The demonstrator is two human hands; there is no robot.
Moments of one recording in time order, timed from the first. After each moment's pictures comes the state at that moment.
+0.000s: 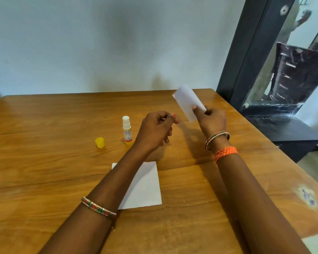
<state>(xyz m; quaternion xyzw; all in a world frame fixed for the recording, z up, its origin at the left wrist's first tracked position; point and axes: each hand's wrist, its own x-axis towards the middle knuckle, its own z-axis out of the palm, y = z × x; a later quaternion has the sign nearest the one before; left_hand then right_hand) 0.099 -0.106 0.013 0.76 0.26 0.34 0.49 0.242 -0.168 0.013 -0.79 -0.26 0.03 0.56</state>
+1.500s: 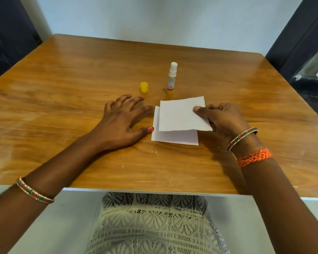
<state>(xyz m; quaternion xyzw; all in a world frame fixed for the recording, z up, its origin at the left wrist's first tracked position) -0.099 -0.108 -0.043 0.92 0.36 0.09 0.09 0.122 -0.220 -0.003 -0.71 -0.28 0.39 0.52</state>
